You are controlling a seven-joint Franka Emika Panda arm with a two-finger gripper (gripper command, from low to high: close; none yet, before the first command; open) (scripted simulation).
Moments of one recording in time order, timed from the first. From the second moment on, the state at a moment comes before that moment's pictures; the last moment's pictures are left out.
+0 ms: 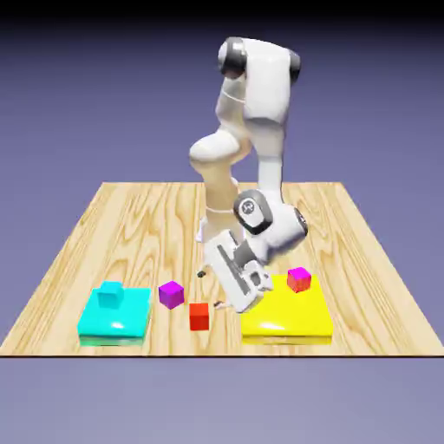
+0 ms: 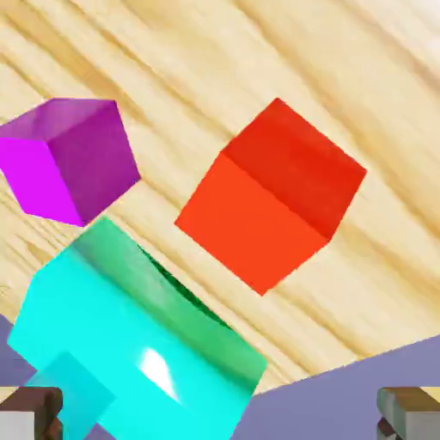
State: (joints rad) arm 1.01 0.41 -0.81 -2.42 -0.97 2.26 -0.75
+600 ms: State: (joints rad) arm 1.34 0.77 -0.97 -2.54 -1.60 2.13 -1.53
